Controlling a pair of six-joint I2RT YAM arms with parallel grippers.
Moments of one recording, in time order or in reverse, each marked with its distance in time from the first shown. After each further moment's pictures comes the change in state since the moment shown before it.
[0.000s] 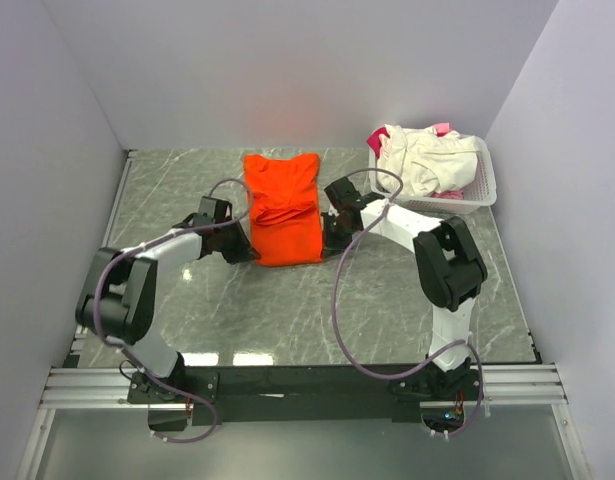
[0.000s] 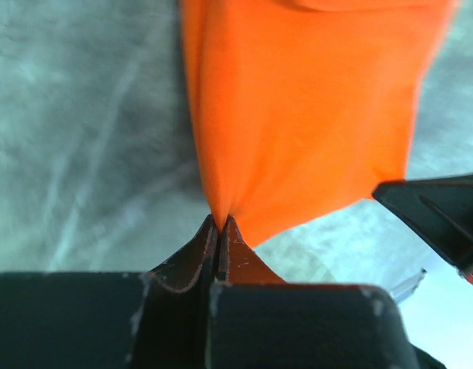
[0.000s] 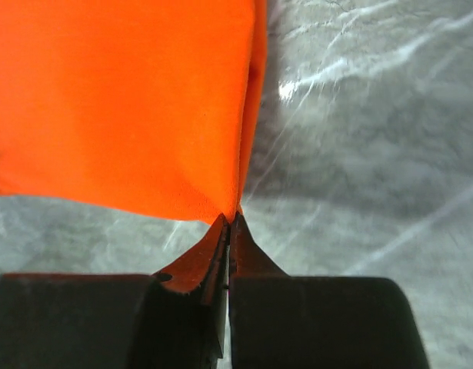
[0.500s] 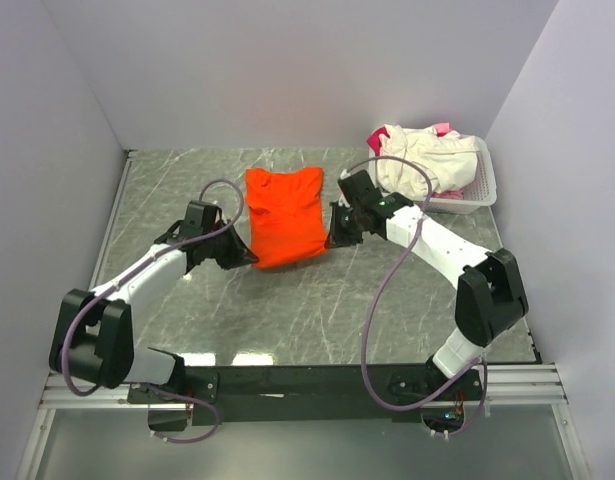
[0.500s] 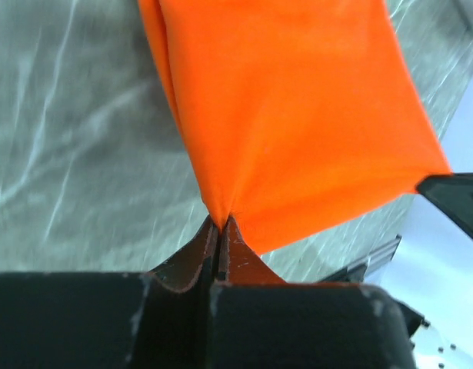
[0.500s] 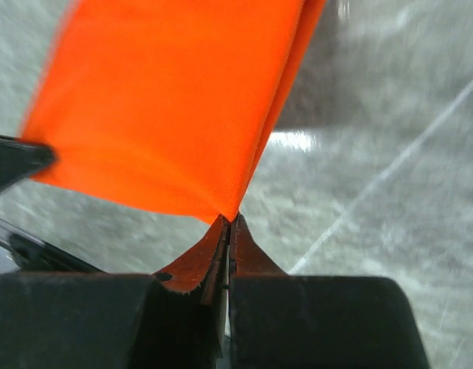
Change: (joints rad) left arm -0.005 -0.276 -0.063 -0.102 0.037 -0.023; right arm 0.015 -0.319 -0.058 -0.042 0.037 0.019
